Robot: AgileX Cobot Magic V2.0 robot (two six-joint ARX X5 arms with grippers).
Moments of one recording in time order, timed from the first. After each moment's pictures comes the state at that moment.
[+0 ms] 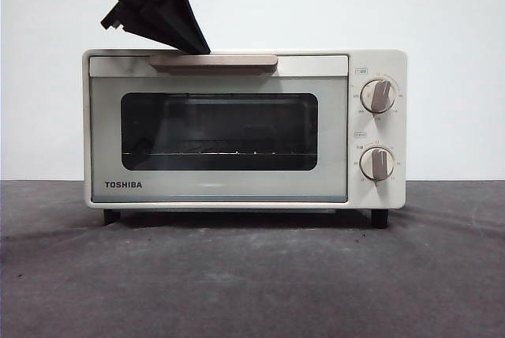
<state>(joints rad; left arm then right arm) -0.46 1.48 1.27 -0.46 0.37 0.17 0.30 0.45 1.05 -1.20 -0.35 0.42</state>
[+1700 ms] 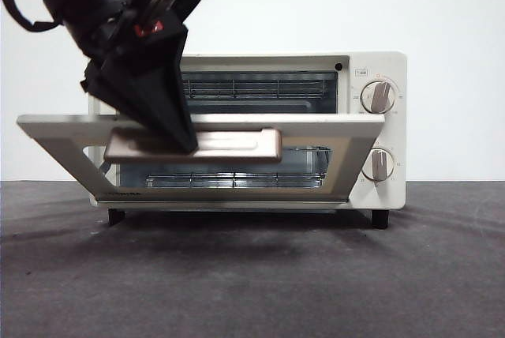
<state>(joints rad) -0.65 1.43 1.04 -0.66 0.29 0.14 0.30 0.45 1.05 -1.16 -0.28 0.39</state>
